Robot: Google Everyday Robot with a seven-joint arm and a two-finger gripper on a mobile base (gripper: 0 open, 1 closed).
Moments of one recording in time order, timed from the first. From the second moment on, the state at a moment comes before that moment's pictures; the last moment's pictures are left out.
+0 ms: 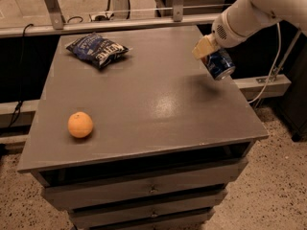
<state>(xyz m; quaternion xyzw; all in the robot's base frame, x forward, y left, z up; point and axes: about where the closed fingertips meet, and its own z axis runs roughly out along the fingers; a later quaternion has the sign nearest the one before) 0.673 -0.181 0.918 -0.27 0.90 0.05 0.33</state>
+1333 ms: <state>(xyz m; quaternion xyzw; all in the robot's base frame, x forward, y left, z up) 0.694 -0.127 0.948 -0.33 0.69 0.29 0.57</state>
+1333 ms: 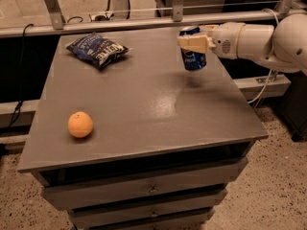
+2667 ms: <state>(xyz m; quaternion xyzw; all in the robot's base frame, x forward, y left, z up) 0.670 -0.136 0.918 -0.36 0.57 0.39 0.62</state>
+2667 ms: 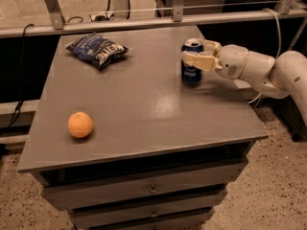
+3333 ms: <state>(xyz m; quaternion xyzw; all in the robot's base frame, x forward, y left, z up) 0.657 -0.141 0.907 -0.38 0.55 0.41 0.62</state>
